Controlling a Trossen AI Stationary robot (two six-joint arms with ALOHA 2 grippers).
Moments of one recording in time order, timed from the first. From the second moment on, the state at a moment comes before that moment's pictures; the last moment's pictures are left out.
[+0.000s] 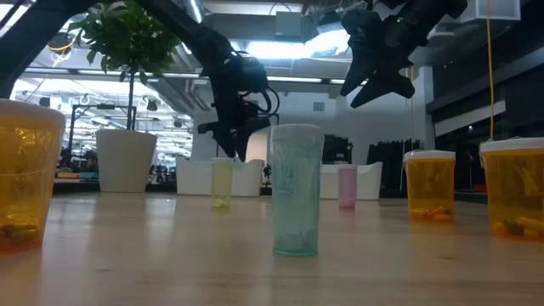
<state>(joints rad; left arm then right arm) 0.63 1.97 1.54 -0.72 -0.20 -0.35 -0.15 1.28 0.97 -0.52 0.11 0.67</state>
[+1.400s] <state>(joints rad) 0.65 2.00 1.54 -0.72 -0.12 -0.21 -0.15 1.28 0.97 -0.52 0.13 0.67</state>
